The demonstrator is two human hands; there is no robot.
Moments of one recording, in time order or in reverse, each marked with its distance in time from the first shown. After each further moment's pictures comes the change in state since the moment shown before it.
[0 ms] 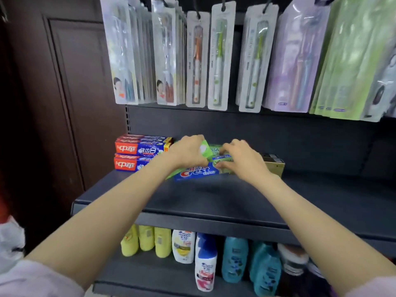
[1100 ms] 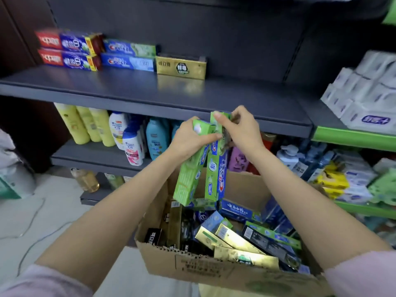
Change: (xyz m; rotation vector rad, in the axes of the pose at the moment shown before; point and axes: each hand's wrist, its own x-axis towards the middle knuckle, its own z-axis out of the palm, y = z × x) left_hand -0.152 0.277 0.211 -0.943 0.002 -0.334; right_hand -0.274 0.193 -0.024 0.904 0.037 0.441
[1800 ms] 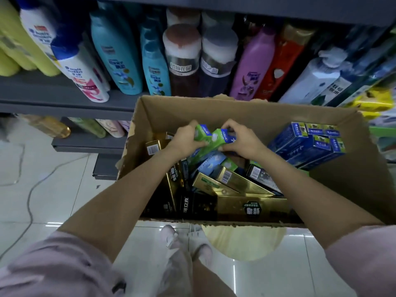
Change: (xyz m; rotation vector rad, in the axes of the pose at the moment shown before) left_hand 0.010 -0.212 0.067 0.539 -0.425 -0.283; right_hand -0.047 0.232 0.044 -0.369 -0.531 0.242
